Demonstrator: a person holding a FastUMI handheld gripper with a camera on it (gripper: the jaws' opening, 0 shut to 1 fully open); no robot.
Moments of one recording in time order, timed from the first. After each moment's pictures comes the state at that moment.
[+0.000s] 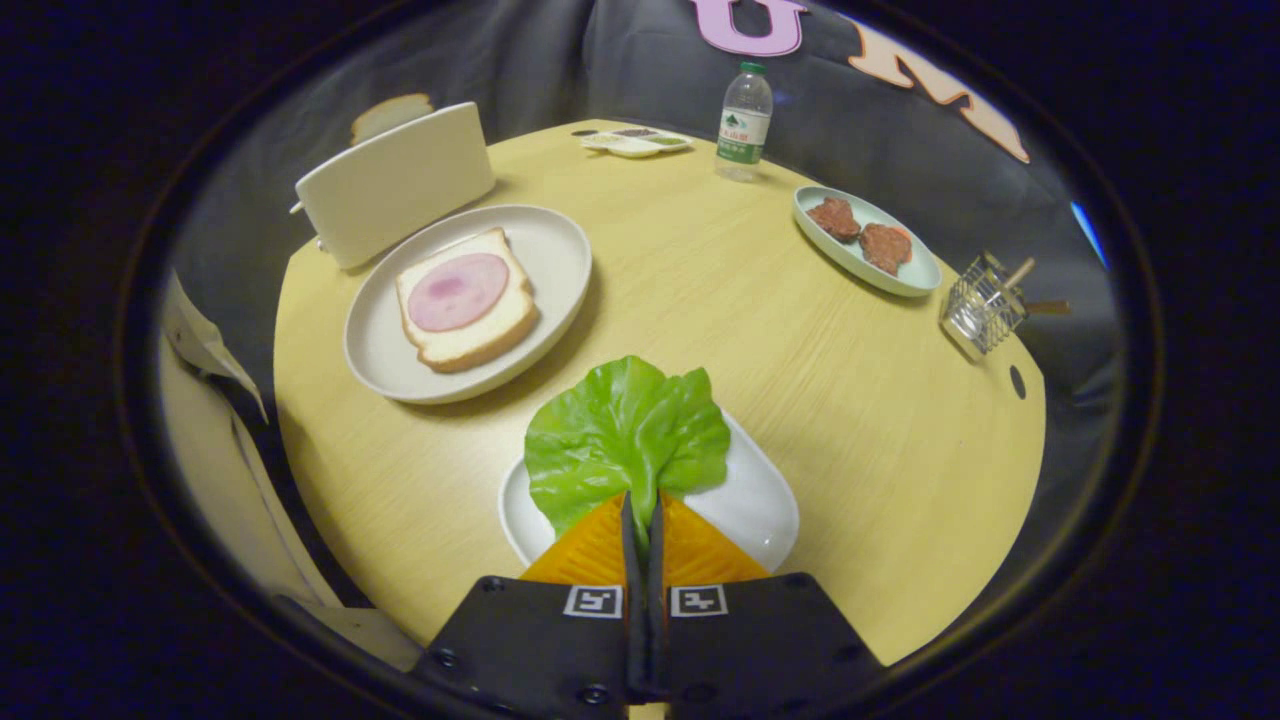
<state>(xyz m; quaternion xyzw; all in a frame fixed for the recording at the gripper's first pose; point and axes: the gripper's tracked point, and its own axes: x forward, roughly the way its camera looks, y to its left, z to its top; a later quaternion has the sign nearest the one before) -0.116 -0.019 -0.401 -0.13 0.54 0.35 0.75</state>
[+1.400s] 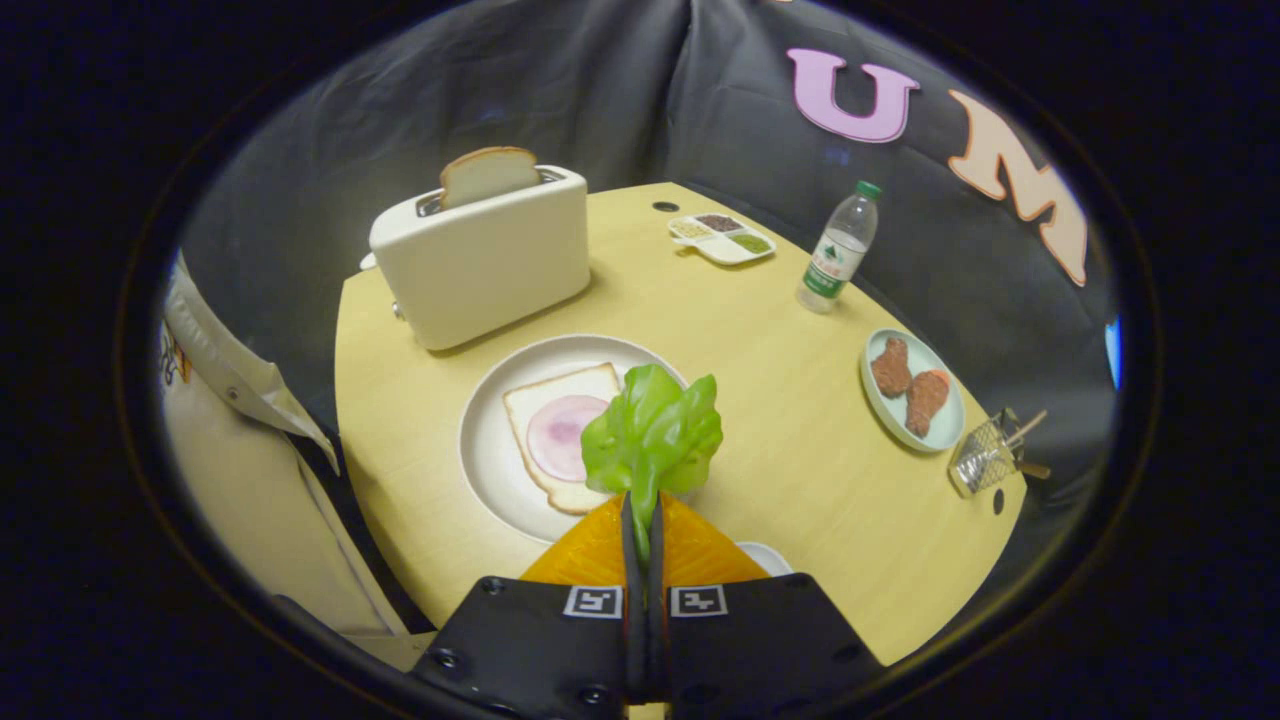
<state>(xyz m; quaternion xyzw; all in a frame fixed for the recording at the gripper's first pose) -0.097 0.108 -0.310 -0.15 0.46 0.43 0.76</state>
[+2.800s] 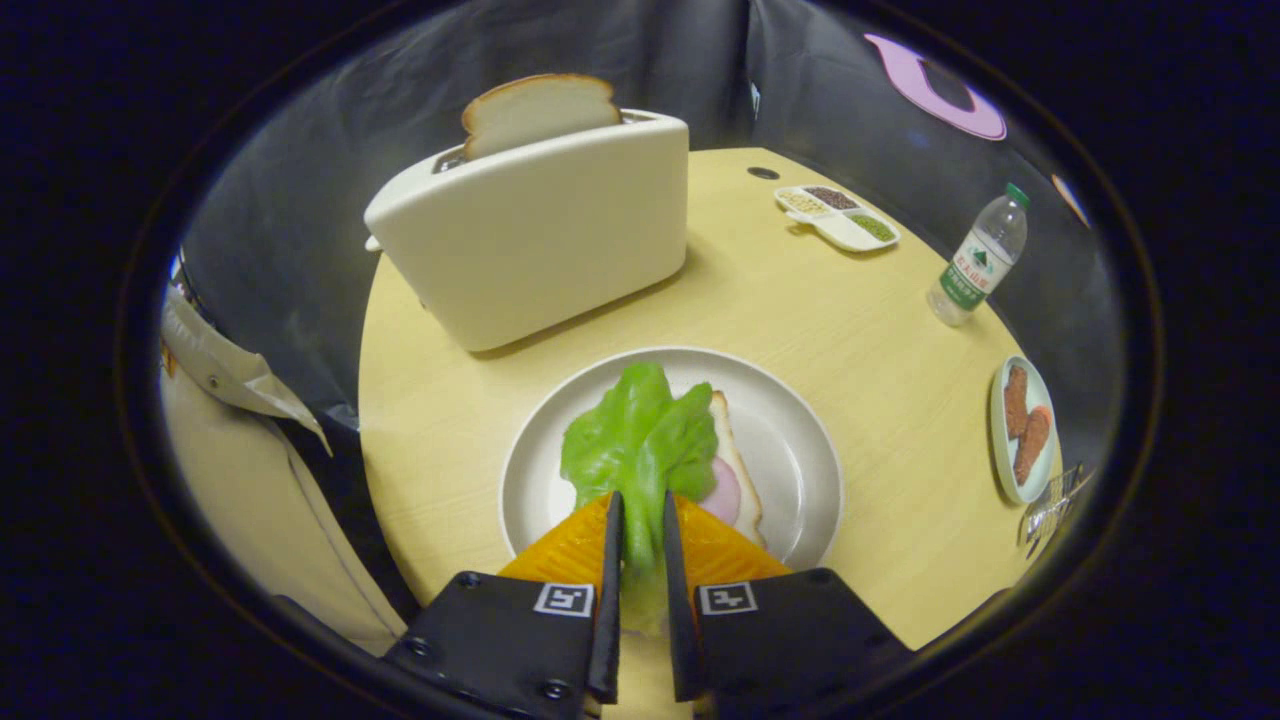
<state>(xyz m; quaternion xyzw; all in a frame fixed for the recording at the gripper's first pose) -0.114 0.198 -0.363 -0.16 0.51 0.49 0.69</state>
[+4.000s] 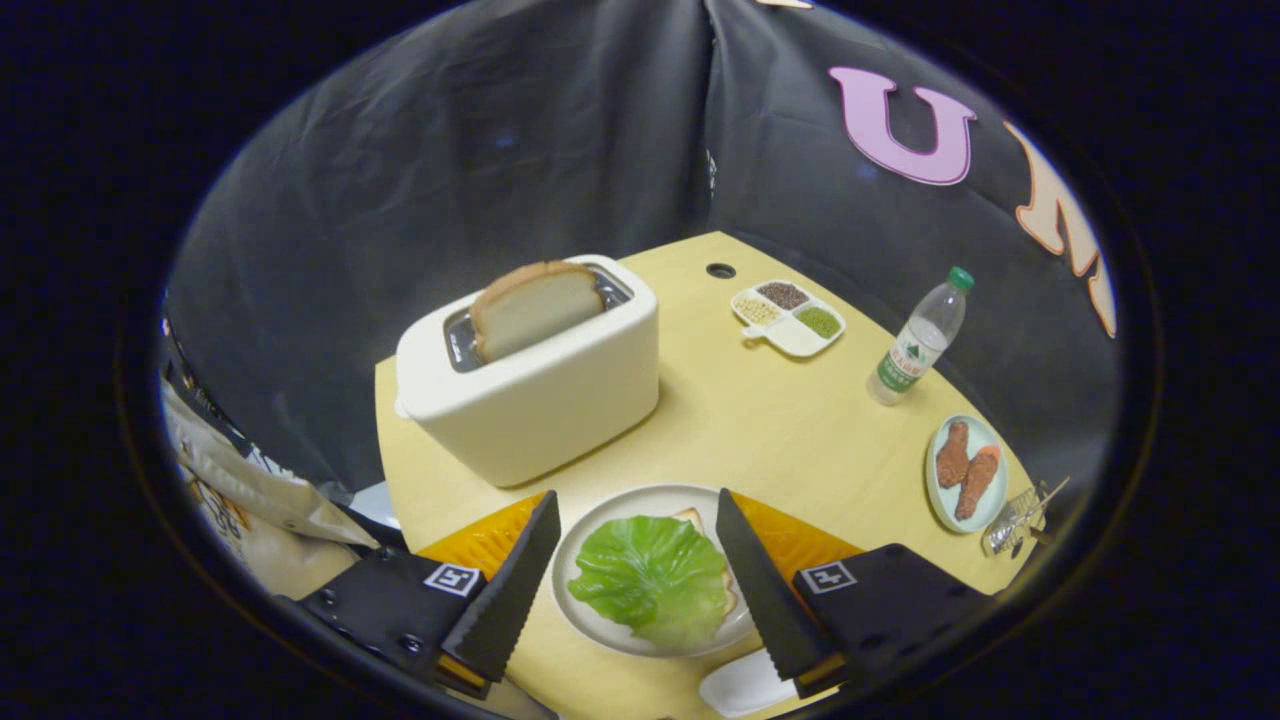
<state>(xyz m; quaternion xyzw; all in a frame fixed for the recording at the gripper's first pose) -0.058 0.253 -0.248 -0.09 0.45 0.45 0.77</state>
